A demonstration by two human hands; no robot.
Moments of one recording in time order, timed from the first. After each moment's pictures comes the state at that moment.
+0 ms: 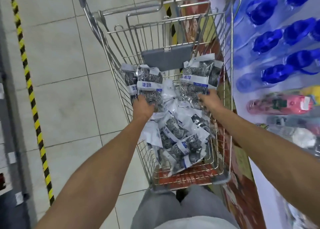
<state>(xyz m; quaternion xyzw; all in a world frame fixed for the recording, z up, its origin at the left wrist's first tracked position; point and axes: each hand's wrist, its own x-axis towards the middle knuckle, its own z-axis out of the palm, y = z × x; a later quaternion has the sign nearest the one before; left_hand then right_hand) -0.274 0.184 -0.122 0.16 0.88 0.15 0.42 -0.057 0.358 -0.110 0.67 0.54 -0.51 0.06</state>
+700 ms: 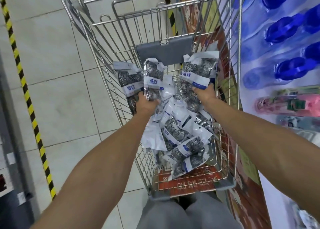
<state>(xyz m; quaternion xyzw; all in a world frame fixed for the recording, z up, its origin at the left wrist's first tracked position) -0.266 0.217 -0.167 0.03 0.85 0.24 0.47 -0.087 0.376 -0.175 0.71 0.47 -0.52 0.00</state>
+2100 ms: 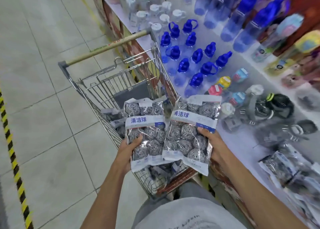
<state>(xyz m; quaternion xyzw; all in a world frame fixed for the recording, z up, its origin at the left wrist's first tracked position) -0.197 0.066 0.033 0.08 0.62 0.47 0.62 0.122 0.177 0.063 0.56 0.26 -0.71 -0.33</state>
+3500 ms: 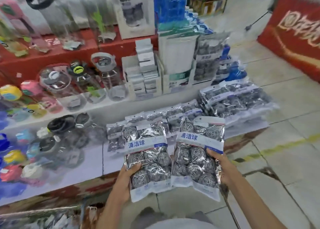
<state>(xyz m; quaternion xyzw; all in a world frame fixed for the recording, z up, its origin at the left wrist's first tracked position) 0.348 -0.068 0.085 0.36 0.43 0.05 0.83 0.572 -0.359 0.120 0.62 -0.09 -0.33 -0.71</state>
